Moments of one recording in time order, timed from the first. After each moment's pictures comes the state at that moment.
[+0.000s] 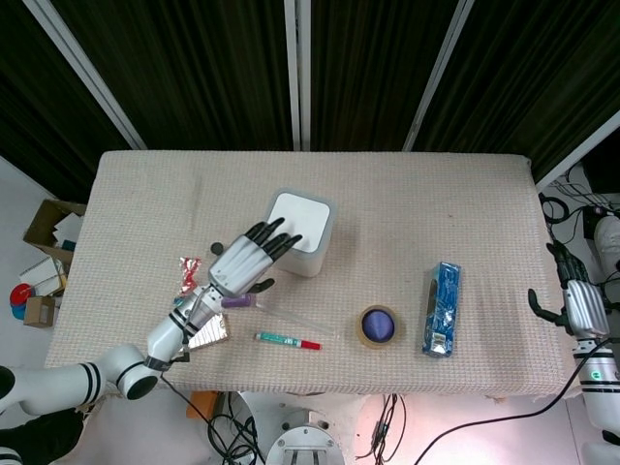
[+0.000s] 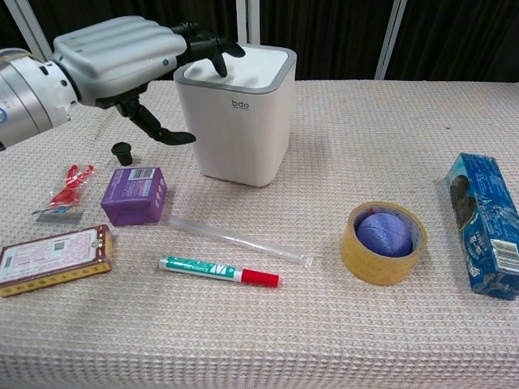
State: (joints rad) left arm -0.77 -1.53 -0.14 -1.46 1.53 1.11 0.35; right arm 0.21 -1.44 0.08 -0.89 -1.46 1.35 0.74
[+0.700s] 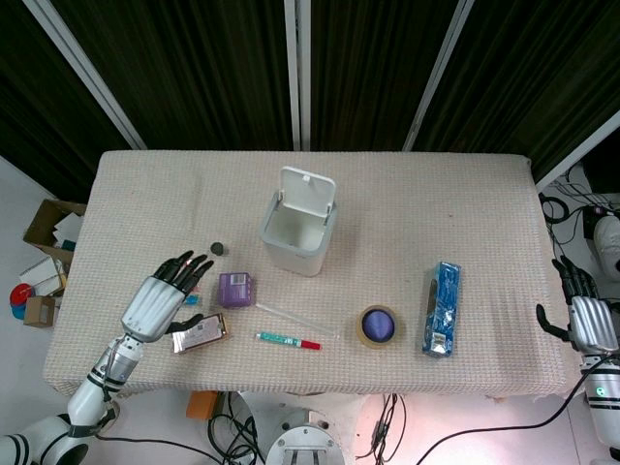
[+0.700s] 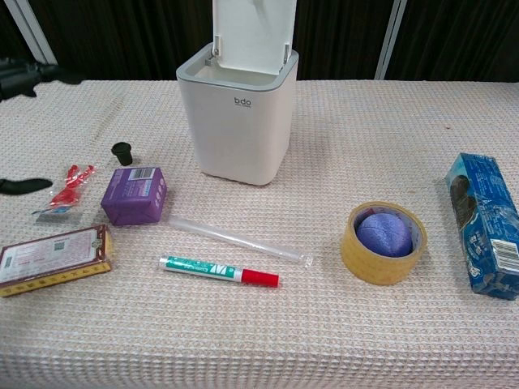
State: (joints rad) left arm -0.42 -1.41 0.09 -1.49 1.61 1.42 0.22; right arm 0.15 -1.50 0.05 -0.76 -1.48 1.38 0.67
